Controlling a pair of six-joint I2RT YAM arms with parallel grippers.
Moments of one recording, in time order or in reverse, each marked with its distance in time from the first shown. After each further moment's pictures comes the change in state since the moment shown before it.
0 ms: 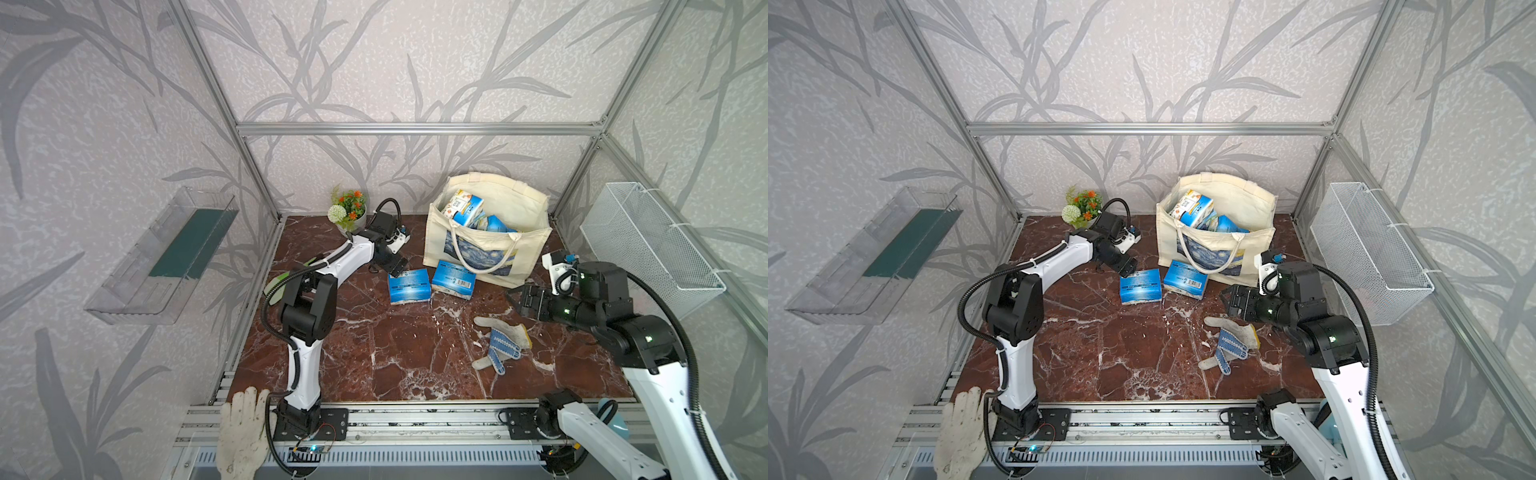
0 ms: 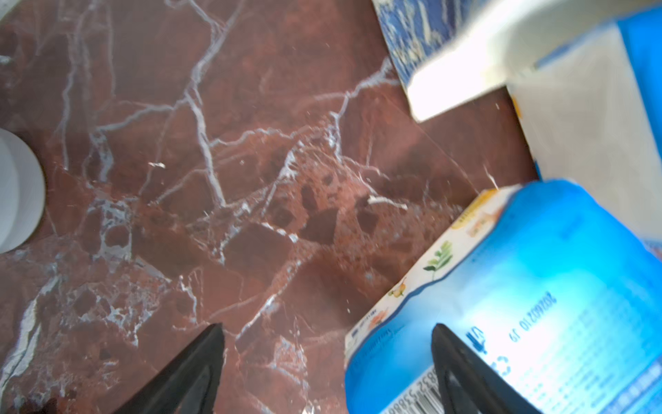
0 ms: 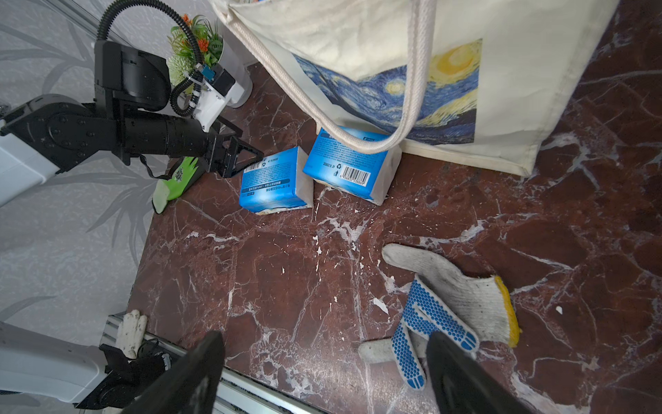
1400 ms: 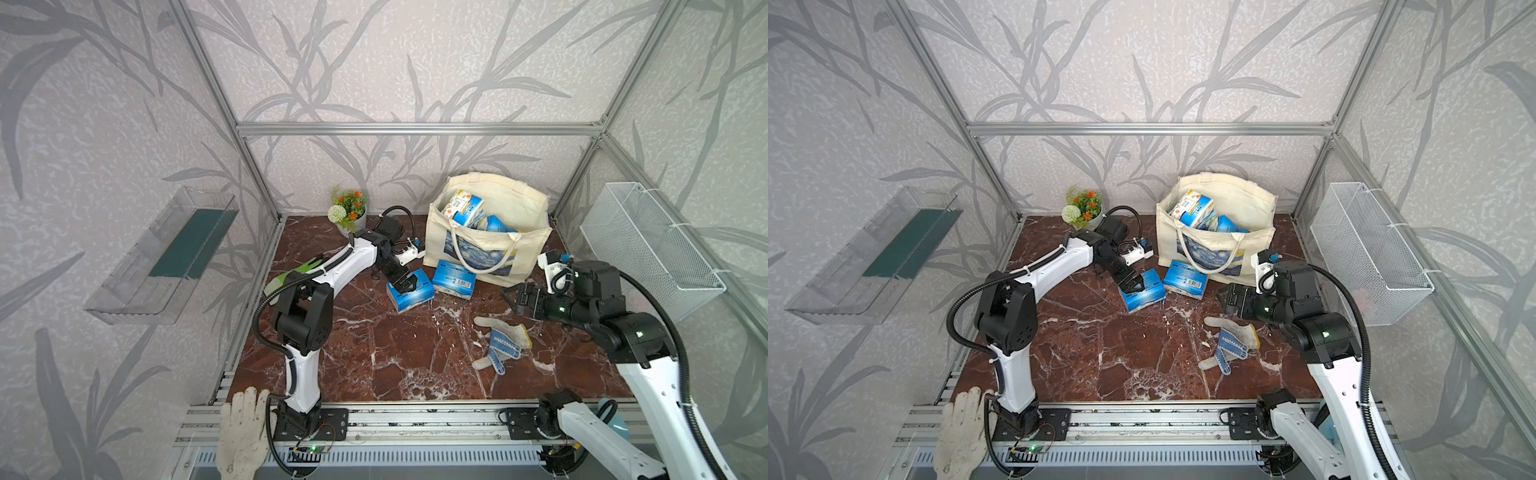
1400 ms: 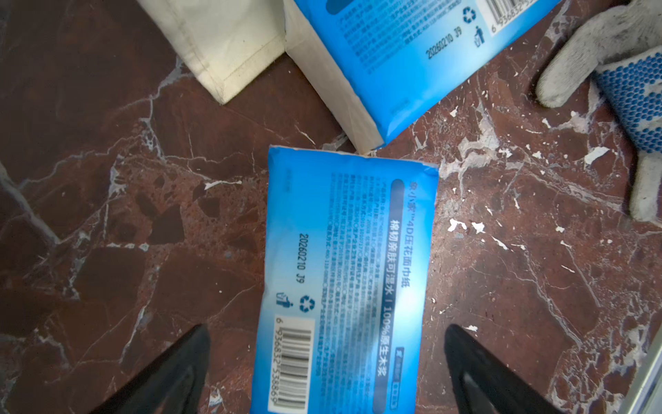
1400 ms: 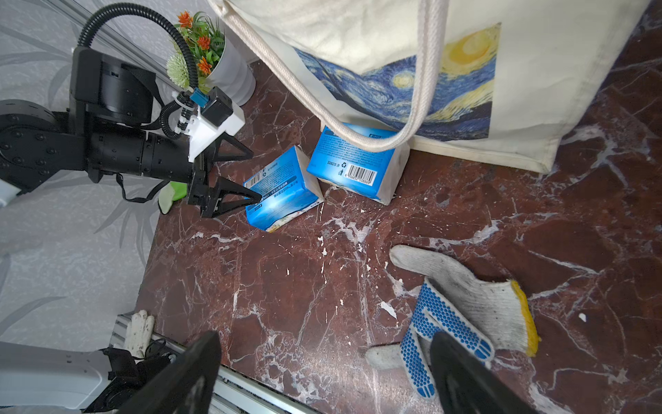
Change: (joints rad) left arm -0.070 -0.058 0.006 -0.159 0.226 0.173; right arm 0.000 0.010 -0.045 0.045 -0.021 0.021
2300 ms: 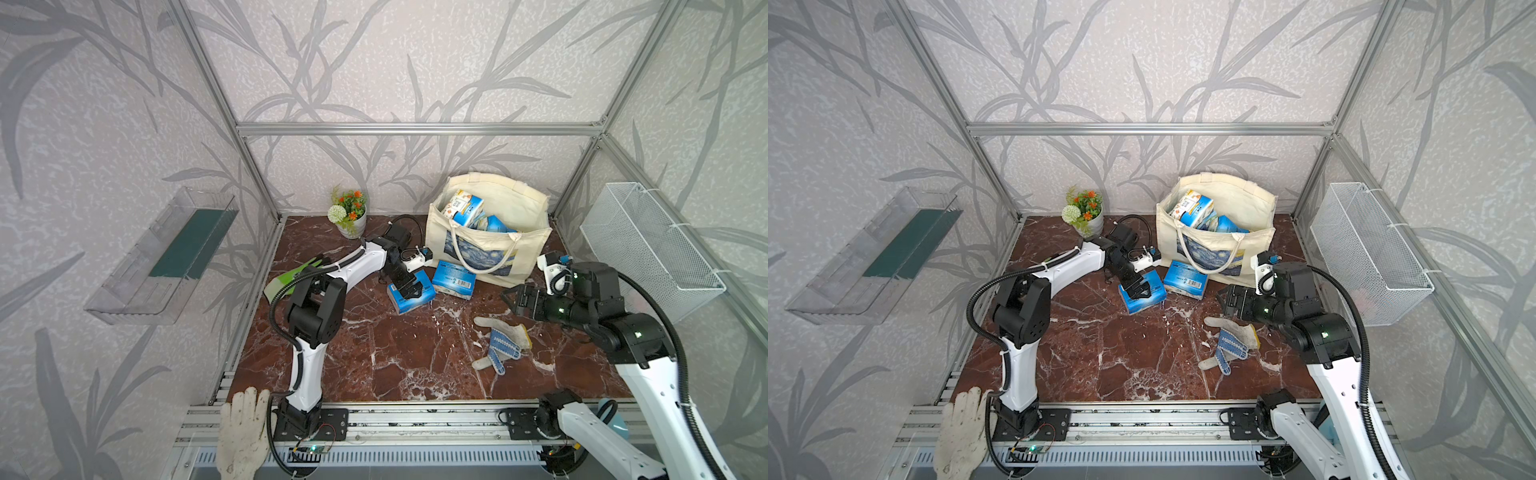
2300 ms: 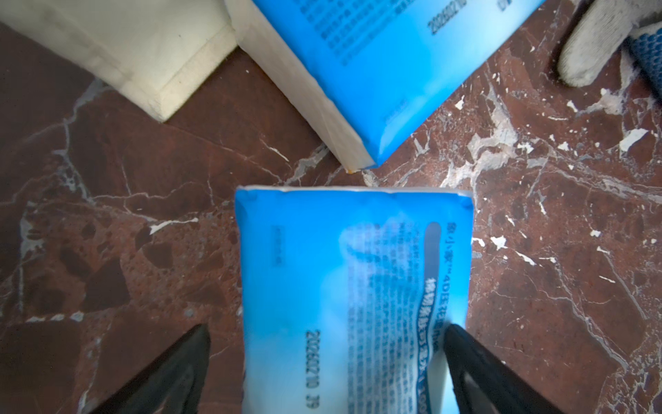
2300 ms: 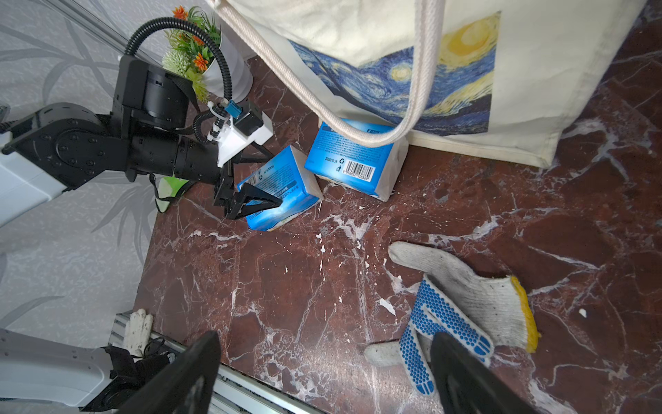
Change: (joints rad) left arm -0.024 0.097 0.004 0.045 0.027 0.053; right arm 0.000 -0.004 -0.005 0.000 0.000 0.001
